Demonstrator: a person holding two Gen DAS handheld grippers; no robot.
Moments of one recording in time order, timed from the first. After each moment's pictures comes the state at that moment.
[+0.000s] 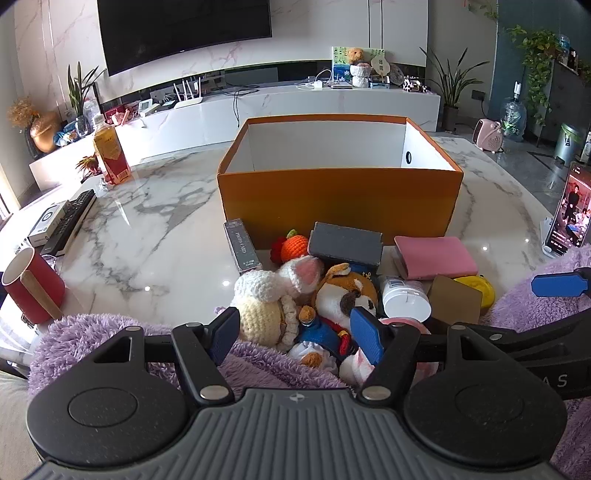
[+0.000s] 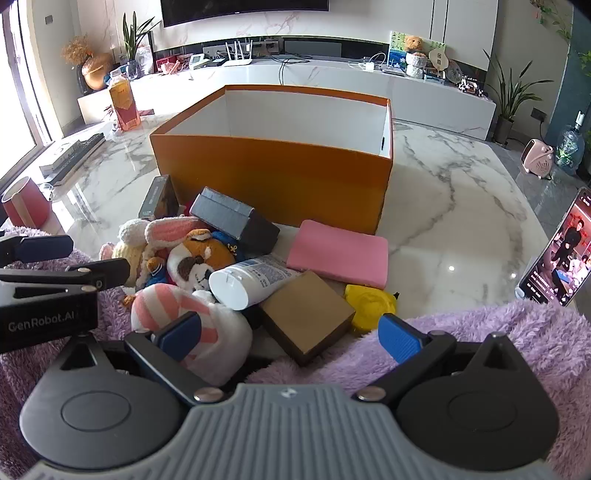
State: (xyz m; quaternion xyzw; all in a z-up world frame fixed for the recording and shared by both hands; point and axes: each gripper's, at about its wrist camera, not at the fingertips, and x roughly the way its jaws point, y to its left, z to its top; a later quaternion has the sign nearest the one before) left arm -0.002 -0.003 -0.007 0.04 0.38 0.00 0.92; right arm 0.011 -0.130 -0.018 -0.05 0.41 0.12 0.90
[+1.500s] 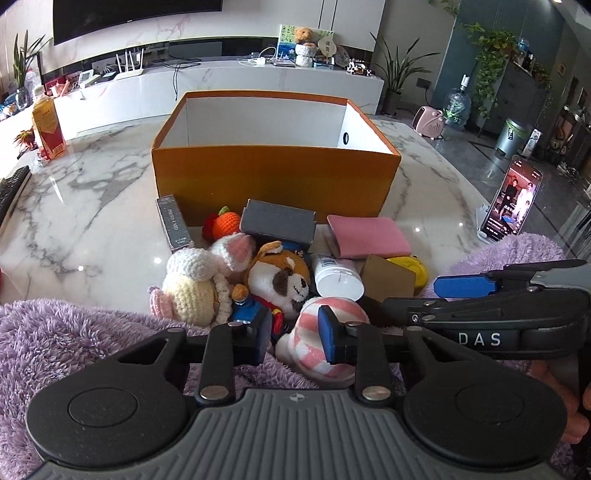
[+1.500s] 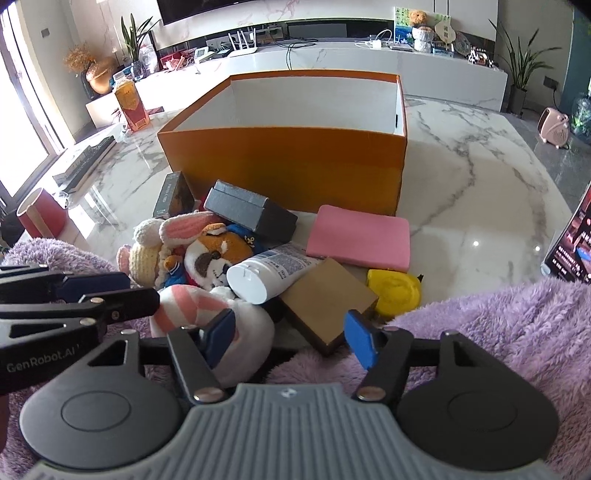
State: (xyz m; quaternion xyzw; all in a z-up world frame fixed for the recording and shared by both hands) left arm 0.000 -0.003 -0.008 -0.01 0.42 -0.12 0.90; right arm 0.021 -0.136 -0.020 0.01 0.44 0.14 0.89
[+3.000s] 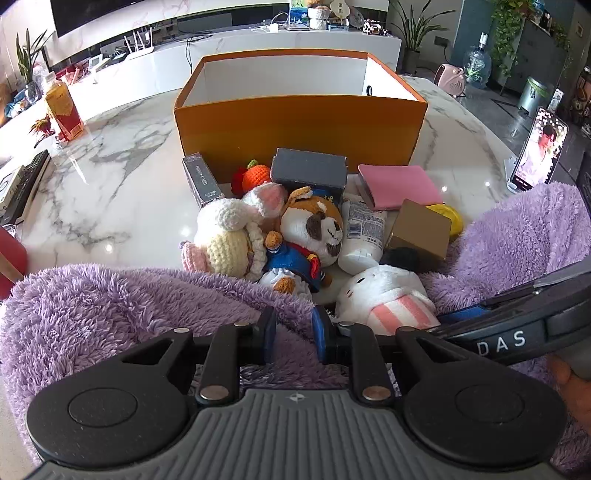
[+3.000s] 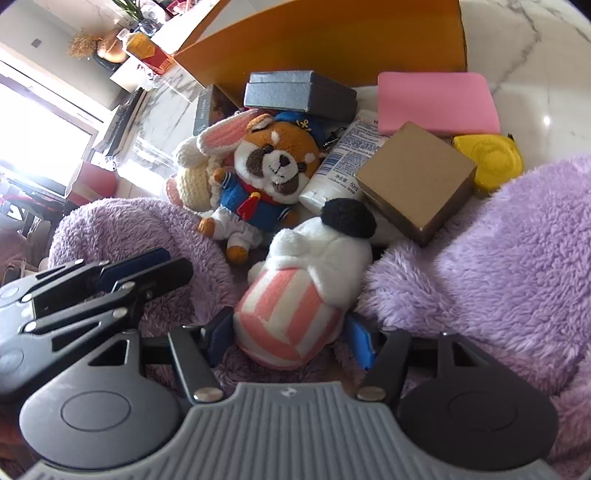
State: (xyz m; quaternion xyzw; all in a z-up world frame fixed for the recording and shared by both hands) left arm -0.009 0.004 -0.022 0.04 0.48 -0.08 0.88; right arm 0.025 -0.125 -0.066 0.13 0.58 0.23 0.77
